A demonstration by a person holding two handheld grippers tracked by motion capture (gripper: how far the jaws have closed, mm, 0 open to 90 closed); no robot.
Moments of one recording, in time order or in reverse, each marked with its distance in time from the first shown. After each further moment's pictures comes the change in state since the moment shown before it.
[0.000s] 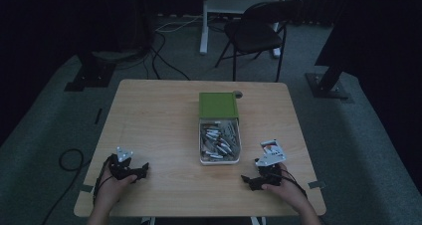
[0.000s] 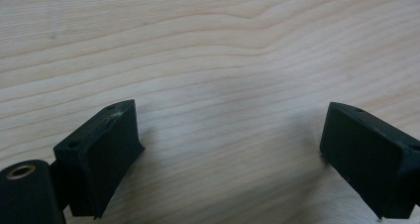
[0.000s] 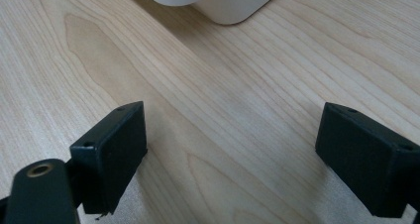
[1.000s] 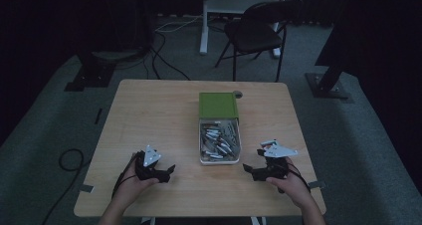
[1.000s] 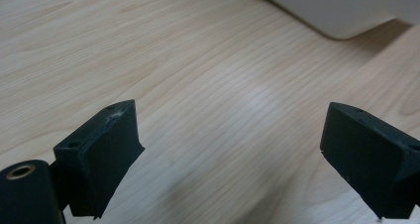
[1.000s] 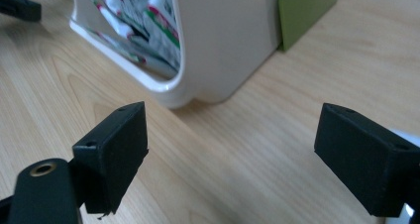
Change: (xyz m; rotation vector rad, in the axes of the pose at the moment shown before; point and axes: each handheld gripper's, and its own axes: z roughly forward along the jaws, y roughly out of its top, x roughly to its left) left arm -0.071 0.032 0.002 -0.134 -0.217 0.248; right arm -0.009 0.025 -0.027 -0.186 0.015 0.101
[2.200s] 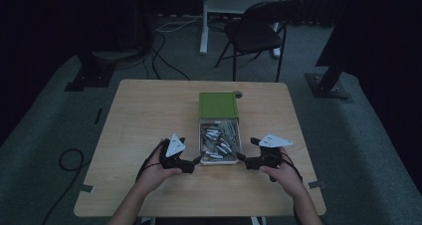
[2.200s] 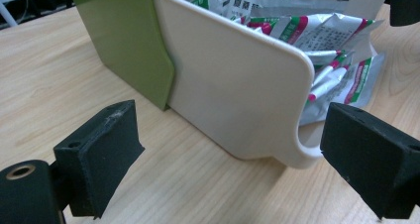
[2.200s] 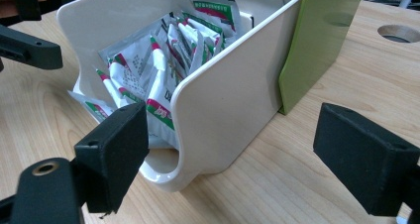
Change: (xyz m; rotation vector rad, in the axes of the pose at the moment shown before) left arm -0.036 0.061 0.030 -0.170 -0.157 0.086; right arm -0.002 0.031 0.017 -0.092 0.014 -0.013
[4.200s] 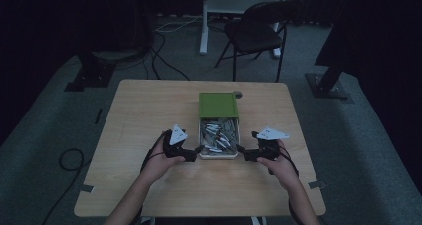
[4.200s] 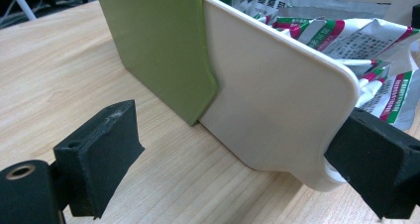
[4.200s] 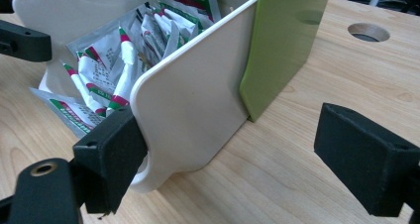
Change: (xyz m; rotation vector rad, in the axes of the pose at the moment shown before) left arm 0.022 0.010 0.024 0.029 0.046 -0.043; right arm -0.016 0.007 0.017 0.022 -0.082 0.007
